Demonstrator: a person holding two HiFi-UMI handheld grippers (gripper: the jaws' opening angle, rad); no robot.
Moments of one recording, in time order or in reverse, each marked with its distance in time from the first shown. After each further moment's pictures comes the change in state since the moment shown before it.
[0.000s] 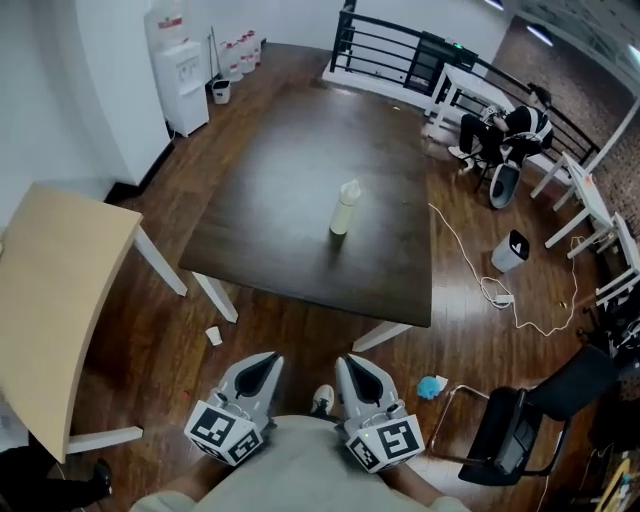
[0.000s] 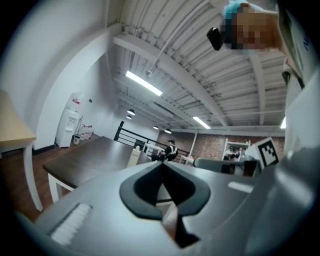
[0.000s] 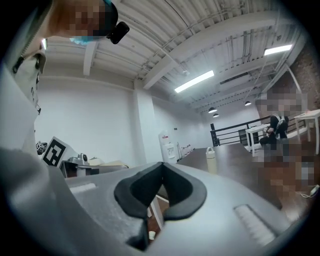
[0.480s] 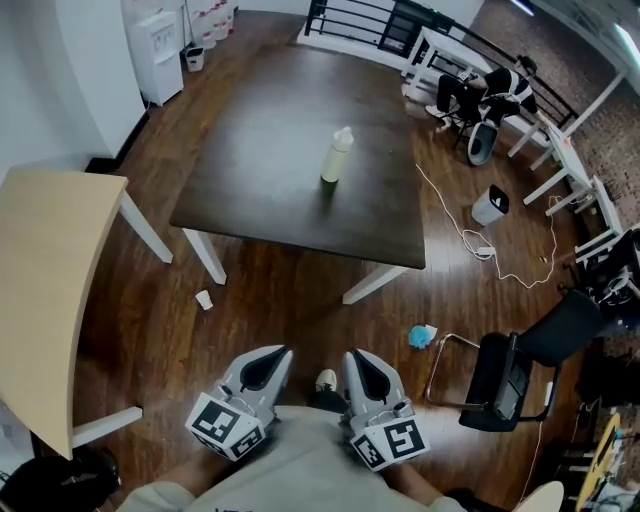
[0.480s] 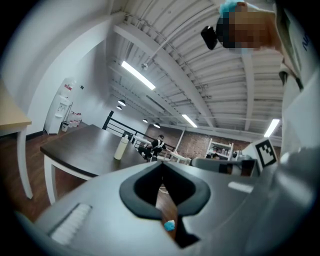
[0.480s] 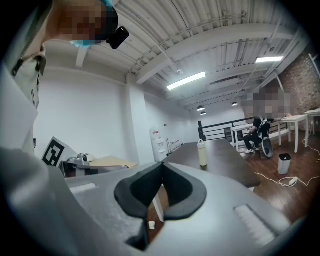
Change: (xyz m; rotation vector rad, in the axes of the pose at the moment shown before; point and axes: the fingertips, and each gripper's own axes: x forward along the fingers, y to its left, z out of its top) left arm -0.071 -0.037 -0.015 -0.052 0.070 -0.160; right arm -0.066 0.064 -0.011 0.014 0.054 -0.157
